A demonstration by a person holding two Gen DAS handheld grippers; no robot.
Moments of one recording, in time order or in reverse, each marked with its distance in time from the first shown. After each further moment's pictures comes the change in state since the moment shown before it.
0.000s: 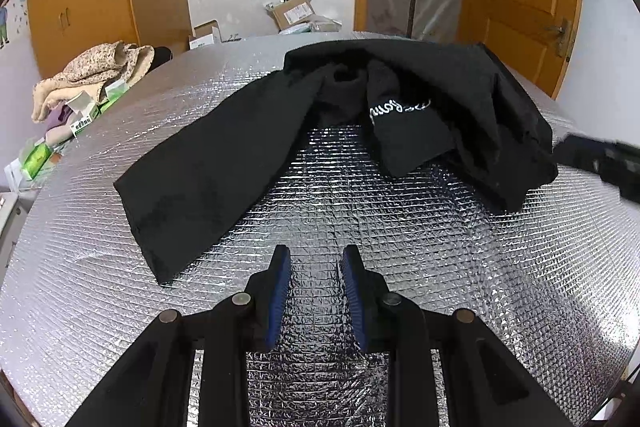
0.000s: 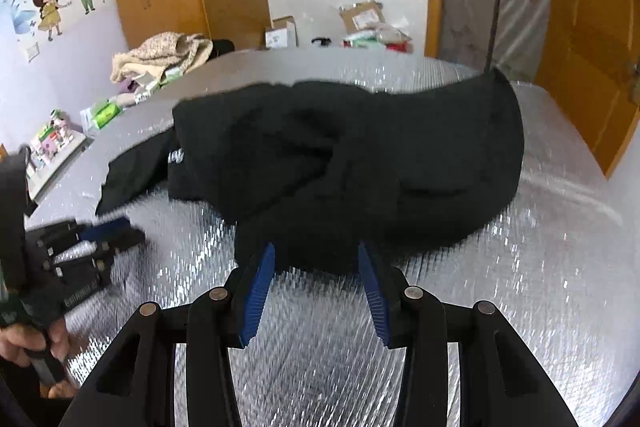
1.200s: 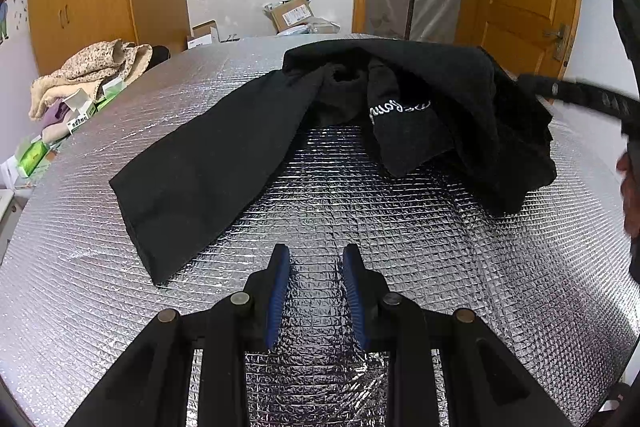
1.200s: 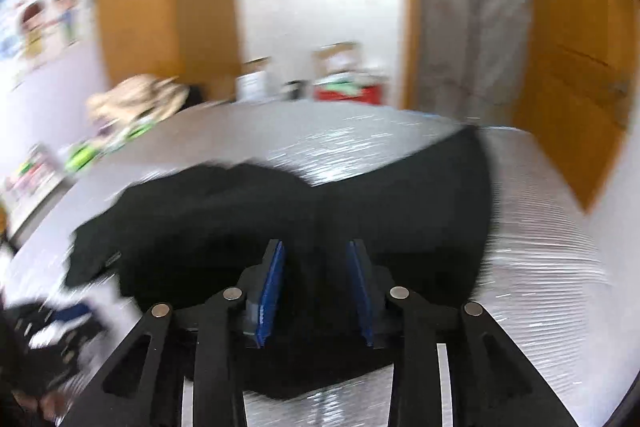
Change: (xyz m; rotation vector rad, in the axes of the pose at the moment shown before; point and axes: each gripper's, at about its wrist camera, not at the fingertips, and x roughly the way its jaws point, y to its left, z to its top) left arm -0.004 0.002 -0.009 -0.009 -0.007 -0.022; right arm 0.018 -0.021 0.041 -0.013 -0.118 -0.013
